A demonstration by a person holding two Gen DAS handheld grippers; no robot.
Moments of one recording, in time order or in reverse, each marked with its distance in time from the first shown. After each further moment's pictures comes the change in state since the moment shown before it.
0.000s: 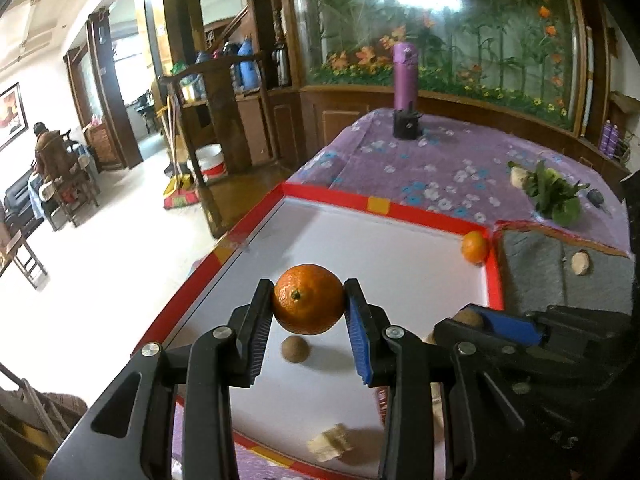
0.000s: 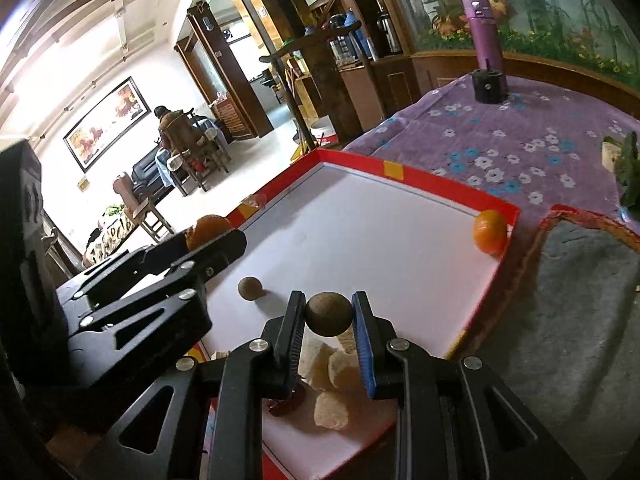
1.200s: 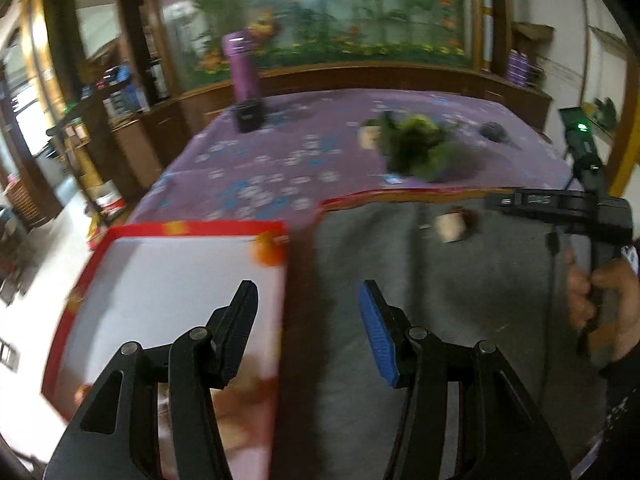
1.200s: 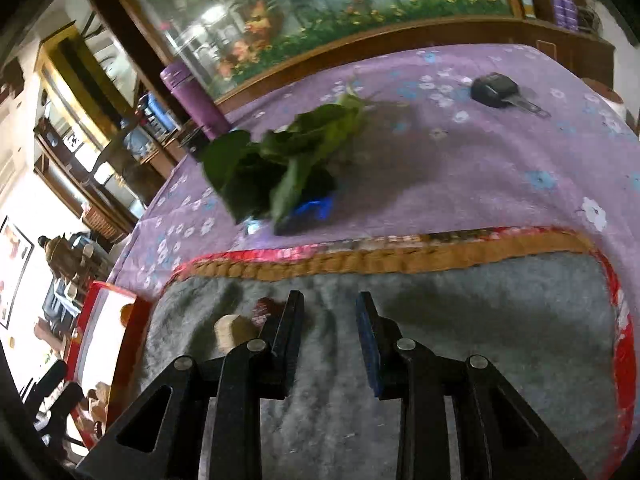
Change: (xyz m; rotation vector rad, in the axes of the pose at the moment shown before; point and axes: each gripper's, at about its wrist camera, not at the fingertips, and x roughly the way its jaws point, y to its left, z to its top) left arm -0.024 -0.173 0.017 0.294 0.046 -0.283; right arm -0.142 -0.288 -0.031 0.491 -0.143 -0.390
